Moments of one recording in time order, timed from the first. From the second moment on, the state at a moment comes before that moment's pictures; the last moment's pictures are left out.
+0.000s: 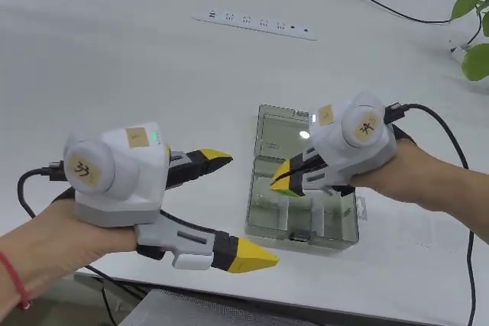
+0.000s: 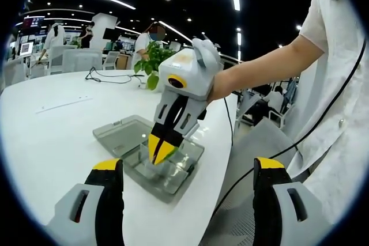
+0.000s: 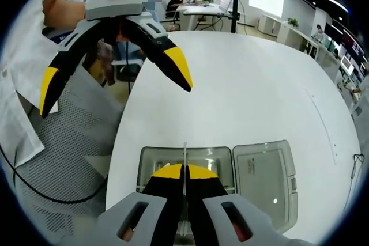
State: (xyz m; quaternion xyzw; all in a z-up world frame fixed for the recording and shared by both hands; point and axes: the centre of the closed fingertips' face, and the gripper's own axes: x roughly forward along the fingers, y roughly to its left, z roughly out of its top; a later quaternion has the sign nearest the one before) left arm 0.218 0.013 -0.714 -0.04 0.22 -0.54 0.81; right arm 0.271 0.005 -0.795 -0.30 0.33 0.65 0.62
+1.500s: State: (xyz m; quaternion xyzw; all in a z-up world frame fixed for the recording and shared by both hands) left arm 0.215 0.020 -0.723 -0.02 0.23 -0.54 0.81; right arm 0.267 0.003 -0.820 -0.38 0.36 0.62 0.58
